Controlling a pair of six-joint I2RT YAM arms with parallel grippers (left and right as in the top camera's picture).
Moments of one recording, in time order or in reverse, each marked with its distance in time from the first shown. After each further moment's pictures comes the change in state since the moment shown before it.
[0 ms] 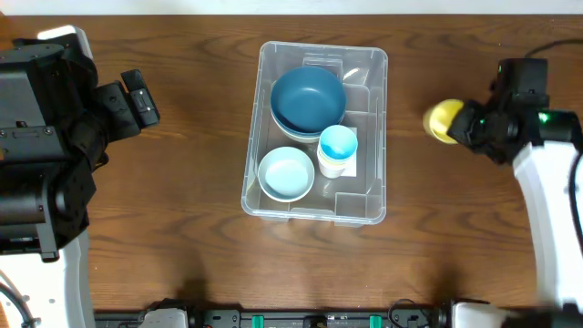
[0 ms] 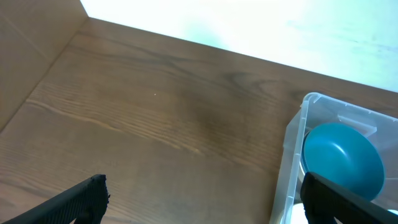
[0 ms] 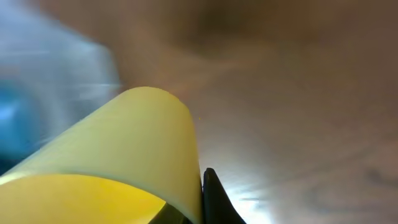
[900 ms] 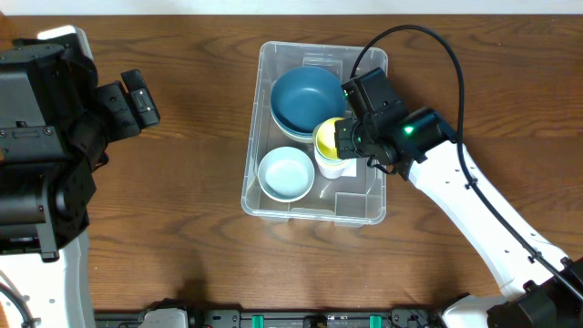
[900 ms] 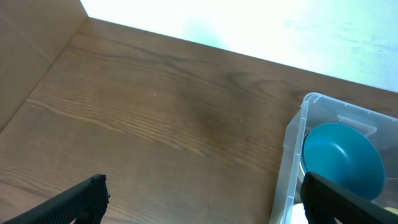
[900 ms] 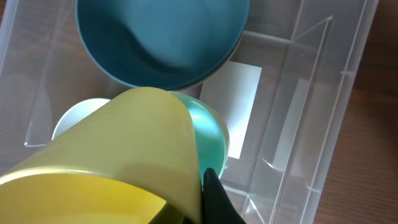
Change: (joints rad) left arm 0.000 0.000 0.000 0.000 0.000 0.000; right arm 0.553 0.165 0.050 0.070 0.105 -0.047
